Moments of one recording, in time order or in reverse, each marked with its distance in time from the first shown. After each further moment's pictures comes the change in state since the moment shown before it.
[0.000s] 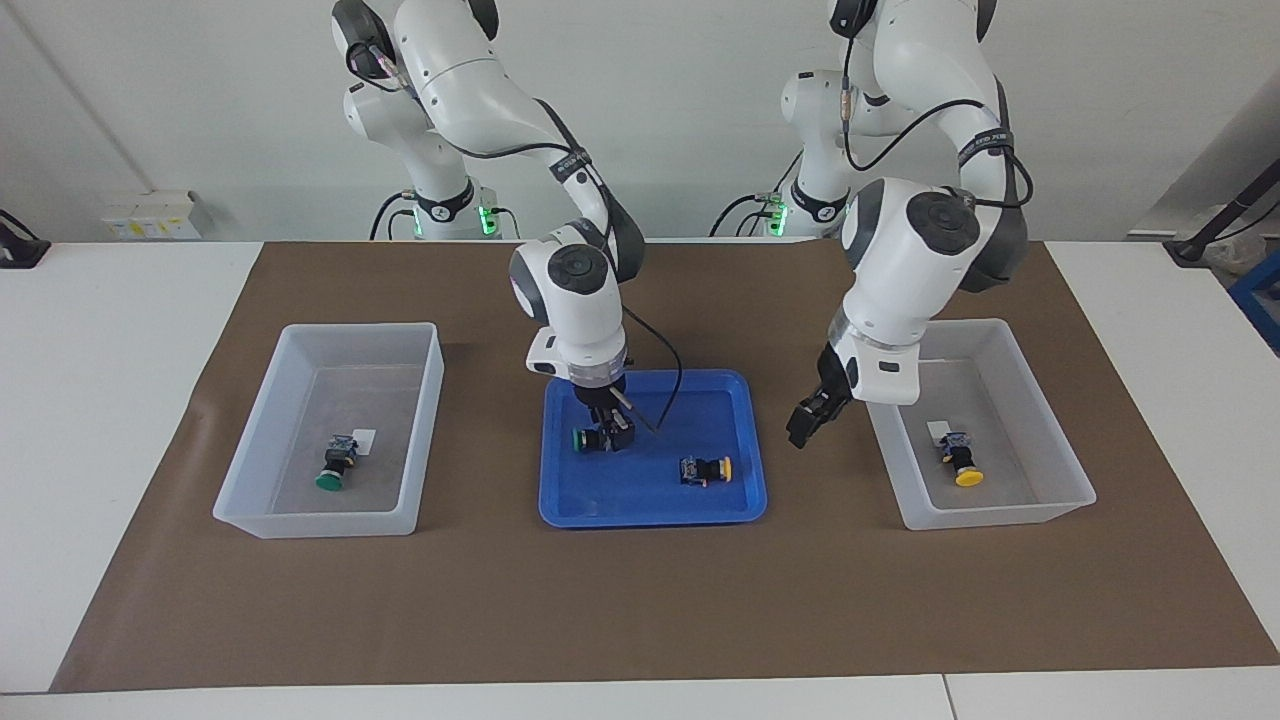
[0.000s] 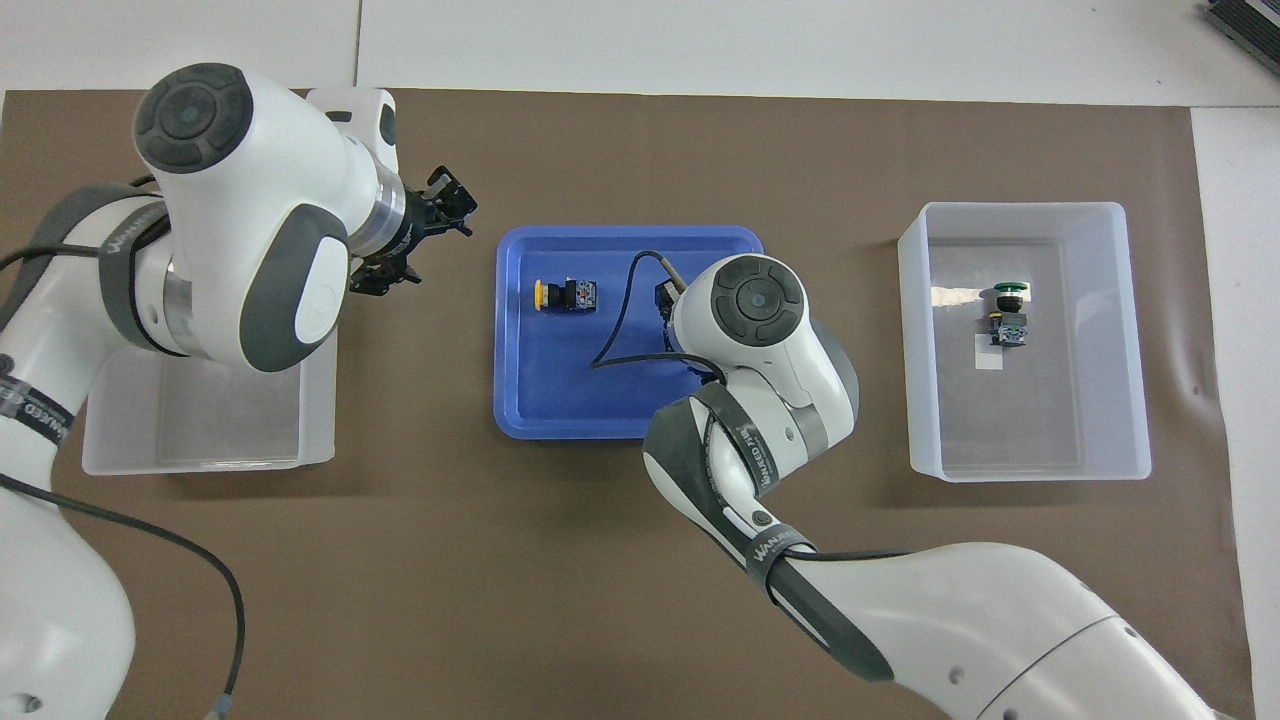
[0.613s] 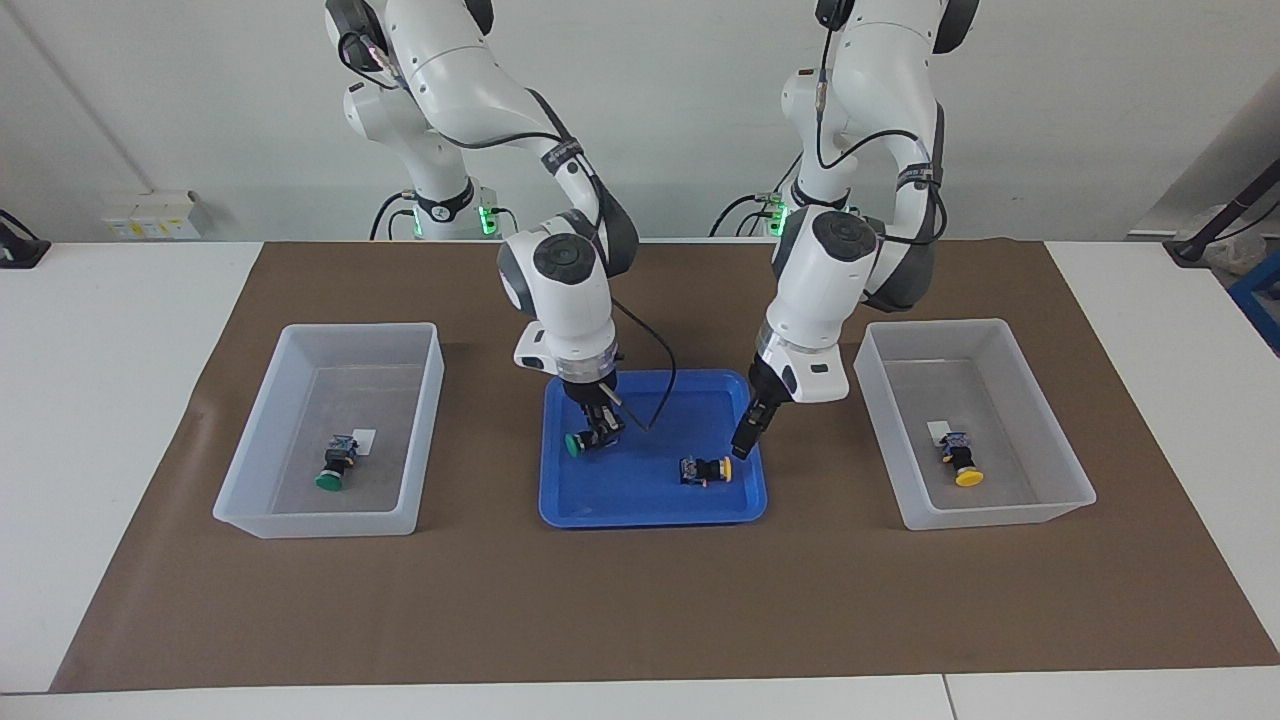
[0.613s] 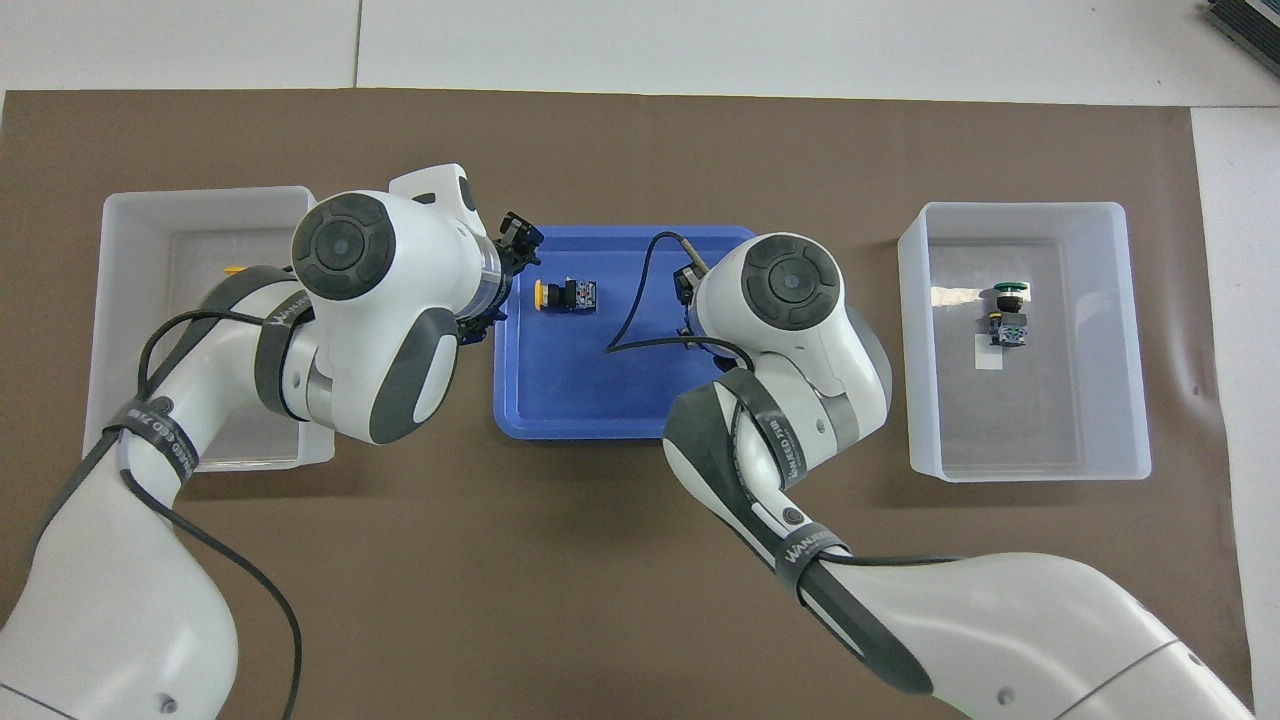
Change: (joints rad) left arm -0.115 -0.002 0.000 -0.216 0.000 0.310 -0.328; right arm -0.044 -0.080 -0.004 0.012 0.002 -0.086 -0.062
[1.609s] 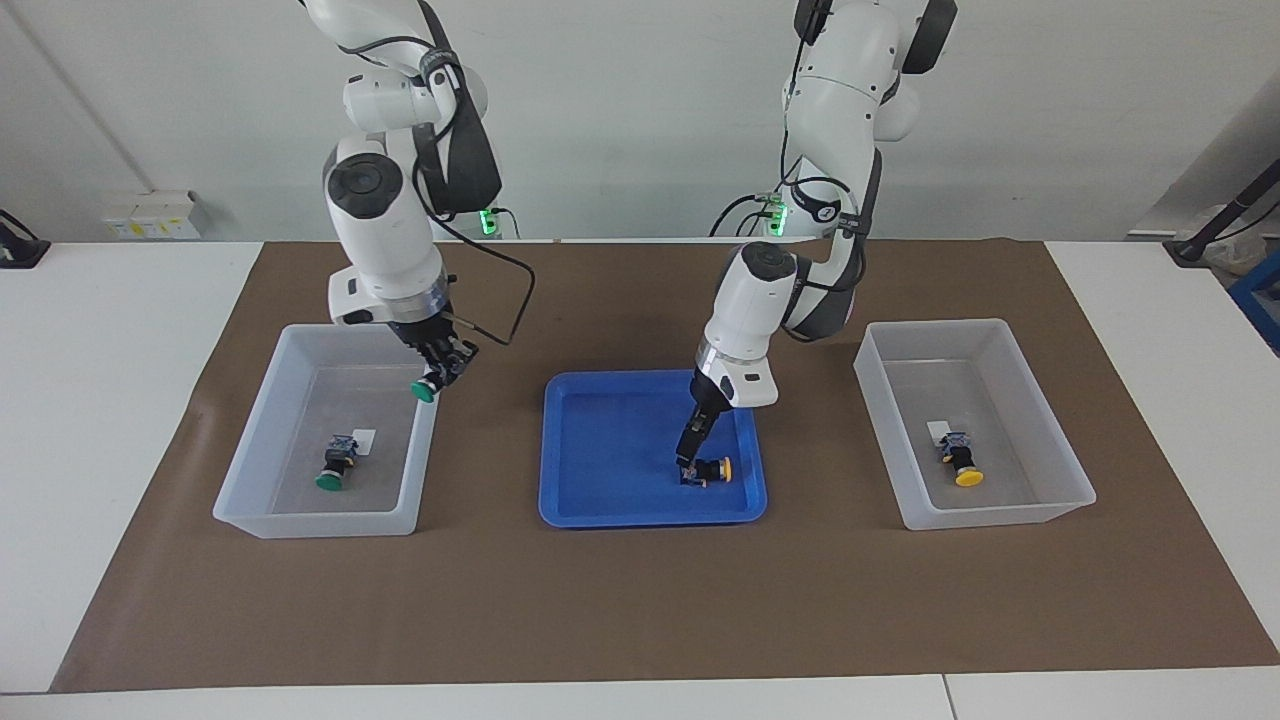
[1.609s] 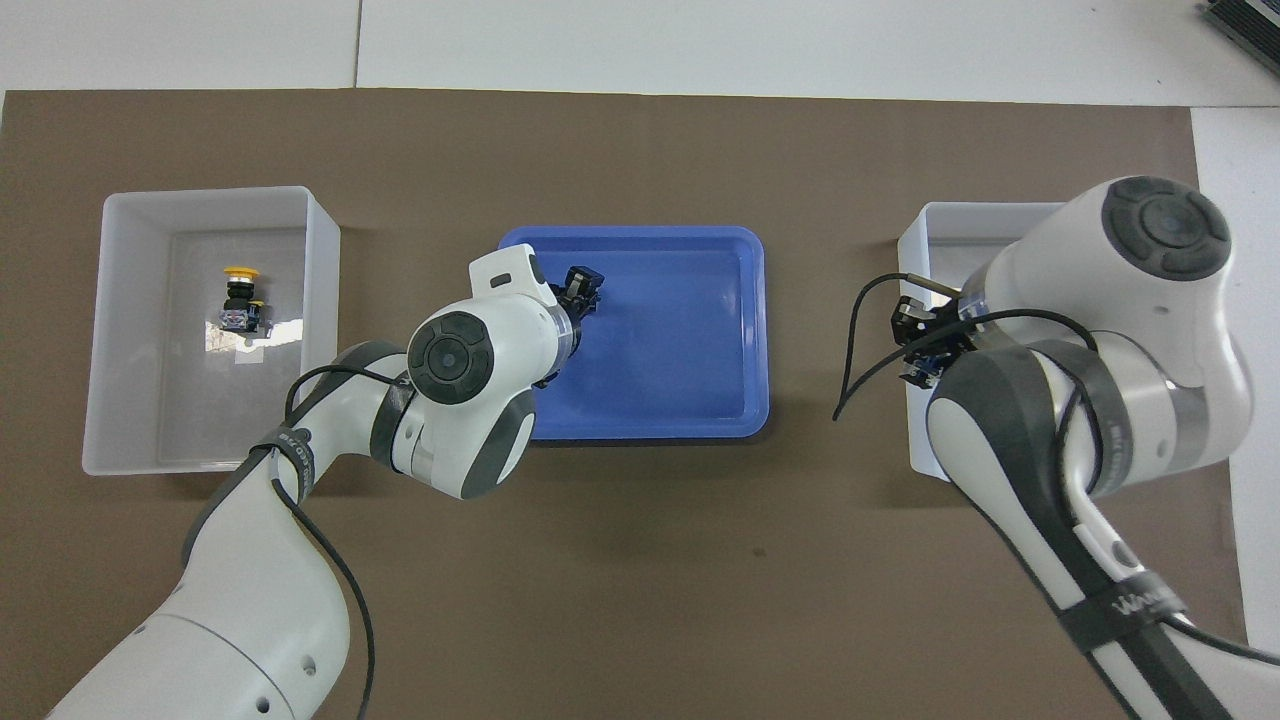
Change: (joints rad) left arm -0.091 0.089 0.004 -0.141 0.000 0.368 -0.137; right arm -0.321 -0.318 -0.005 -0.180 -0.002 -0.322 -0.925
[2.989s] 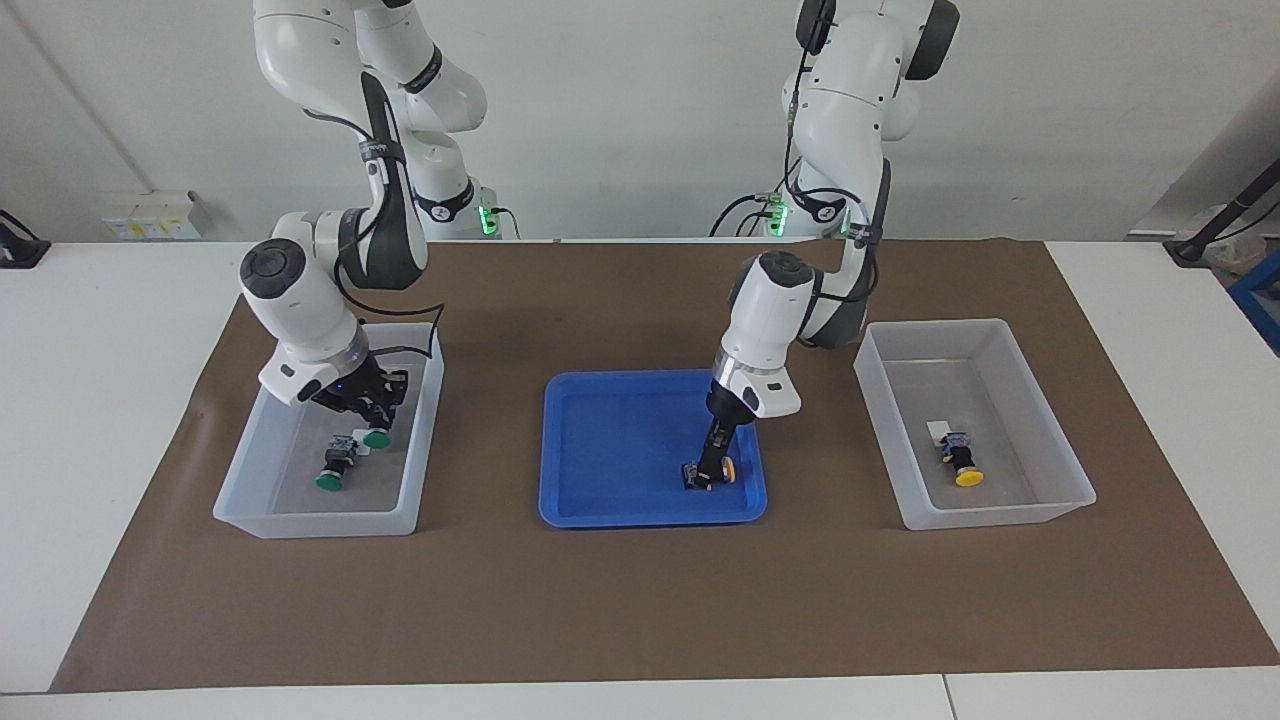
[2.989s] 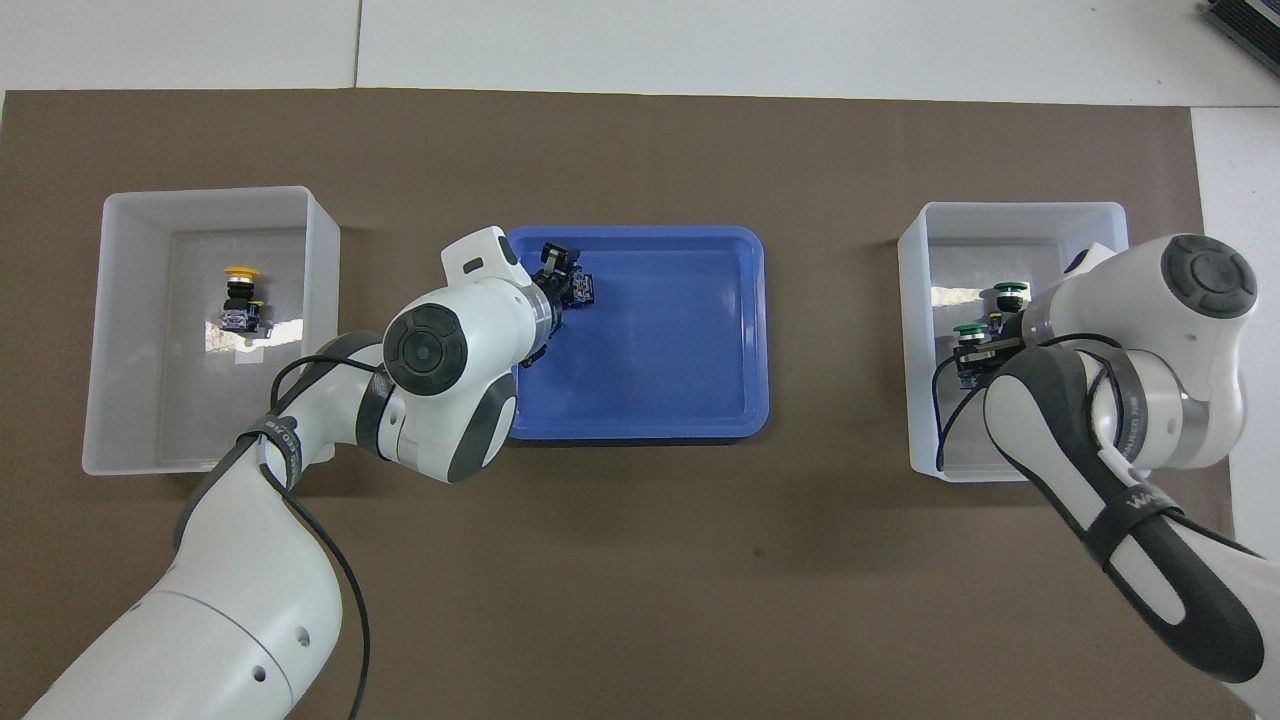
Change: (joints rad) left arm 0.016 0.031 0.027 0.018 -0.001 0.080 -0.053; right arm -0.164 0.127 0.005 -0.157 0.000 0.300 -0.710
